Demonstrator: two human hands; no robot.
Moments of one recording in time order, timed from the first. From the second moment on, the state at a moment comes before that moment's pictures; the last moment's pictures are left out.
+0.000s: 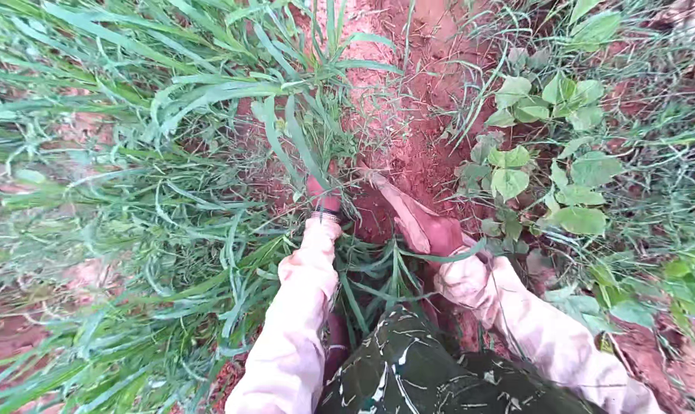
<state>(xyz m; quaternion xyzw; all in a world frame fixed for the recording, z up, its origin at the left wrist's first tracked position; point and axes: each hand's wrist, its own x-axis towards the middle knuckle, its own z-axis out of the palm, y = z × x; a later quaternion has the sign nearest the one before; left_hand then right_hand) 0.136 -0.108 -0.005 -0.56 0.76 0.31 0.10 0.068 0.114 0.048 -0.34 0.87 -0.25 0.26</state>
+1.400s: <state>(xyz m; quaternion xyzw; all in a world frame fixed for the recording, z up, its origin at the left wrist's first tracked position) 0.179 -0.086 -0.045 -0.57 0.80 0.20 0.06 0.069 0.146 0.011 -0.25 0.87 -0.38 0.21</state>
